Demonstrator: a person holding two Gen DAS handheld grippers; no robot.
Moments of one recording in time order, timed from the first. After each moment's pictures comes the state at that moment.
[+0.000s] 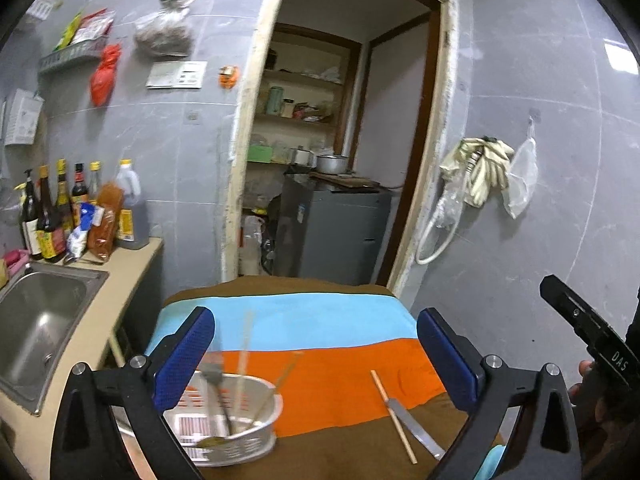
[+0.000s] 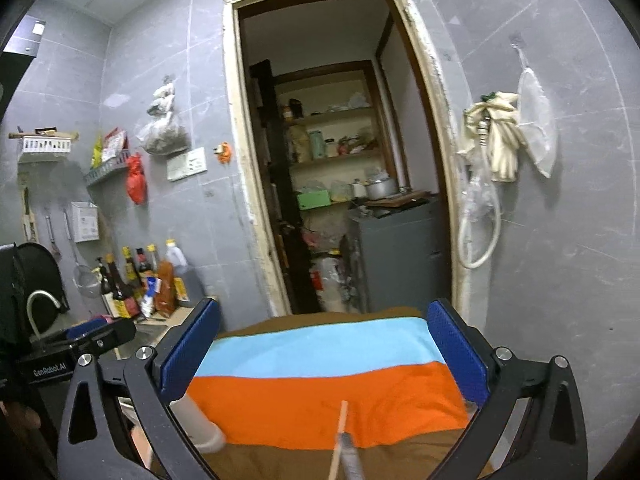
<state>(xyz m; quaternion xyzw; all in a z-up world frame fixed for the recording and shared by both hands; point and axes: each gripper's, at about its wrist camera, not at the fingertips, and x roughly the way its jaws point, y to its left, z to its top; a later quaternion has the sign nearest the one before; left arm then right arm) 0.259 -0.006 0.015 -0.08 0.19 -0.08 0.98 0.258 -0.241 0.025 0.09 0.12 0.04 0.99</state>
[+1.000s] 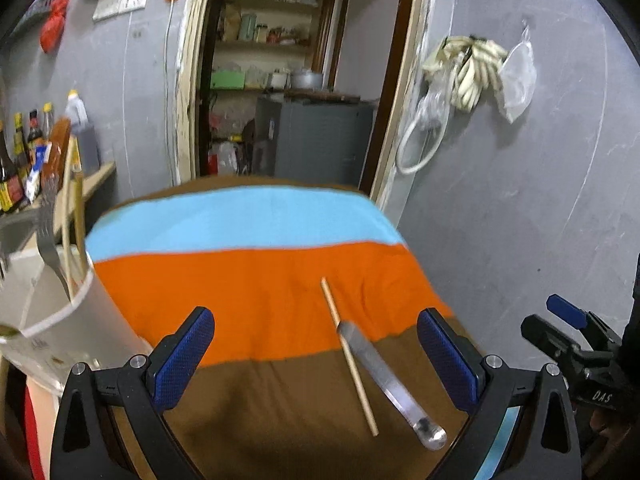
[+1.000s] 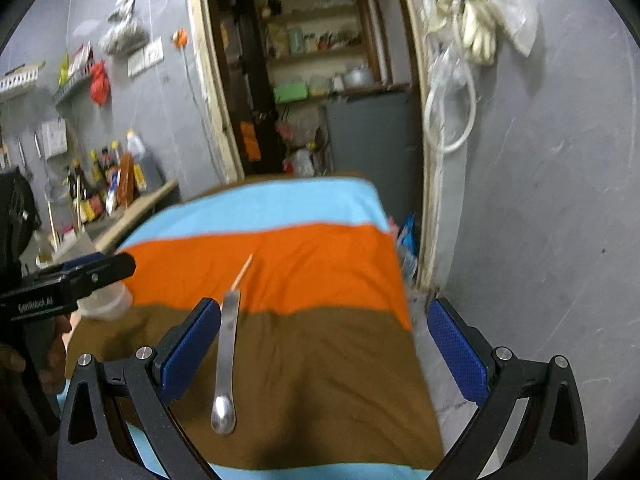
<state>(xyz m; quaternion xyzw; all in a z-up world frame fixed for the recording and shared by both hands) 0.300 -0.108 -0.101 -0.06 0.32 -0.10 0.94 0.284 -0.319 -0.131 0.06 0.31 0.05 0.95</state>
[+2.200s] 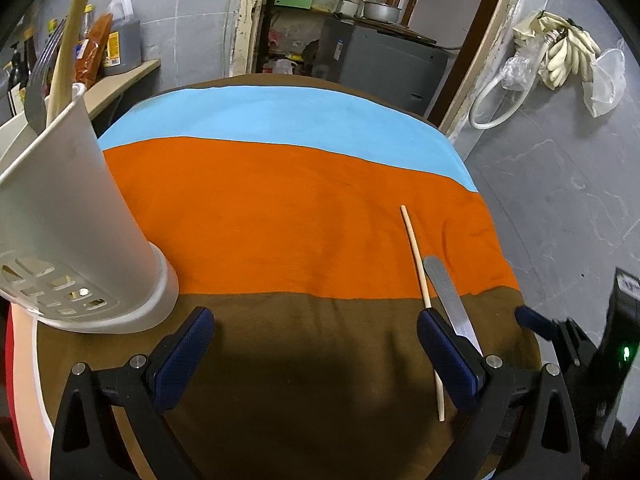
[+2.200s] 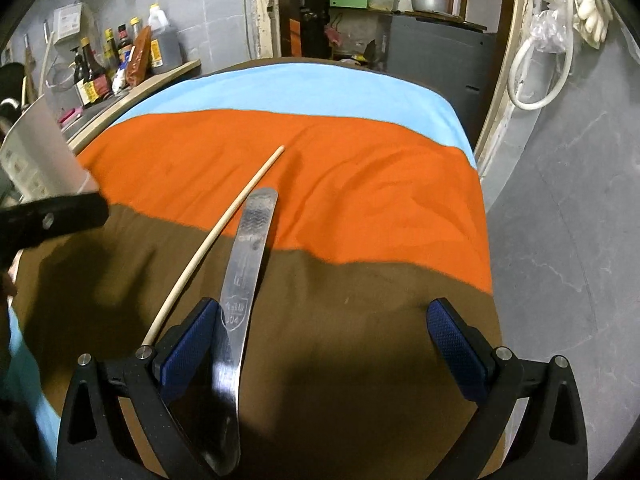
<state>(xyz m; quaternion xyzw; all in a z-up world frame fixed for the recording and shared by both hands) 0.332 -0.080 -0.164 -0.12 0.45 -0.01 0.89 0.359 -0.243 -0.209 -0.05 0.45 0.11 0.88</state>
